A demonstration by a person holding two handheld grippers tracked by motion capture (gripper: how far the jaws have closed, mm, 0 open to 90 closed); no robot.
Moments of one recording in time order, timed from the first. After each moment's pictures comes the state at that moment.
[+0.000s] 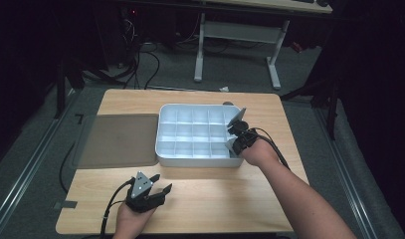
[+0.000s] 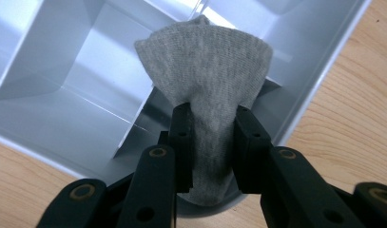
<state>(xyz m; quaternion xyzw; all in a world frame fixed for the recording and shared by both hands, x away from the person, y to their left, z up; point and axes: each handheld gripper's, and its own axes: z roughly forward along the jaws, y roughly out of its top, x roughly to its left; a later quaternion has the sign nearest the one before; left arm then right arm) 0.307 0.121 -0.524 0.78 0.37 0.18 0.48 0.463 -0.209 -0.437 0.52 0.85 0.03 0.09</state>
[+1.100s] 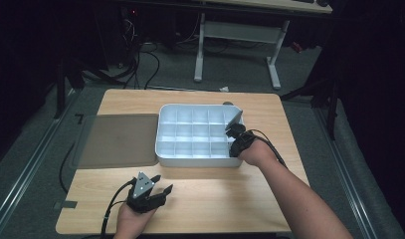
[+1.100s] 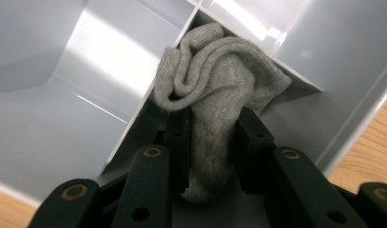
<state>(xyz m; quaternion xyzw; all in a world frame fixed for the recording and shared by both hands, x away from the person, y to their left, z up) 0.307 0.119 -0.526 0.78 0.37 0.18 0.47 0.471 -0.209 -0.455 0.51 0.86 0.02 0.06</state>
